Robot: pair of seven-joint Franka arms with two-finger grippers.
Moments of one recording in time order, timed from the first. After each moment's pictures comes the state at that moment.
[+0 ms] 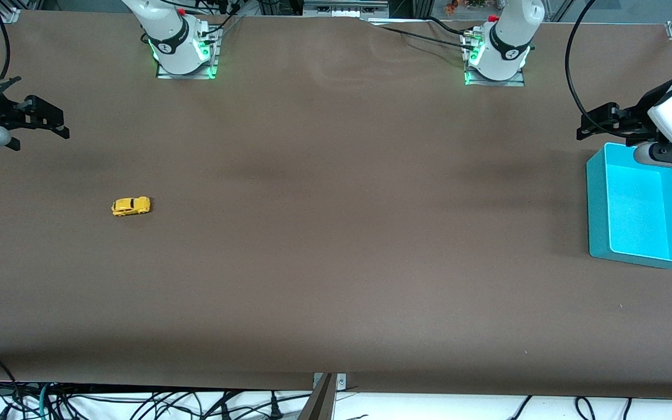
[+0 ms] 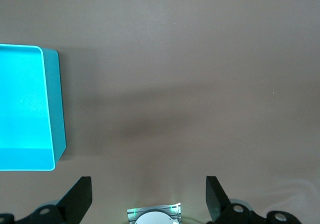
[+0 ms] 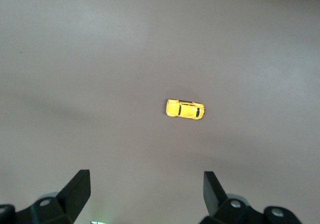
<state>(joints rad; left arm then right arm) -0.06 0.11 0.04 -1.45 -0.07 1.36 0.06 -0.31 -0.03 0.26 -1.70 0.04 1.62 -0.32</state>
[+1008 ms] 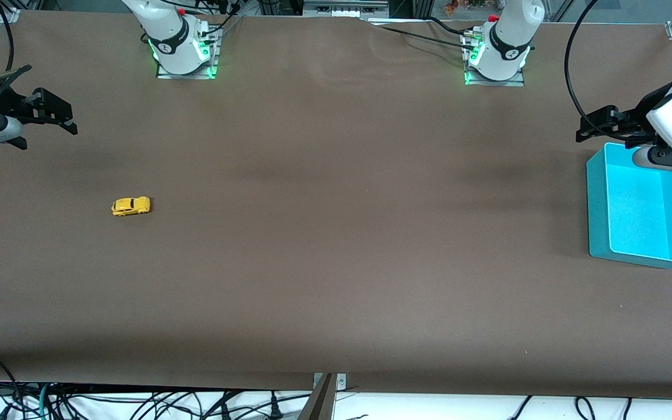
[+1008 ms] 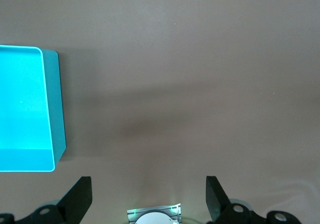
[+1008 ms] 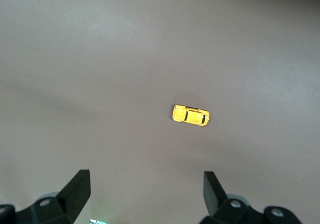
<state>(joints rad) -0.06 0.12 0.04 -1.44 -0.07 1.36 0.06 -0.30 -0.03 0.30 -1.67 0.04 1.60 -0.33</state>
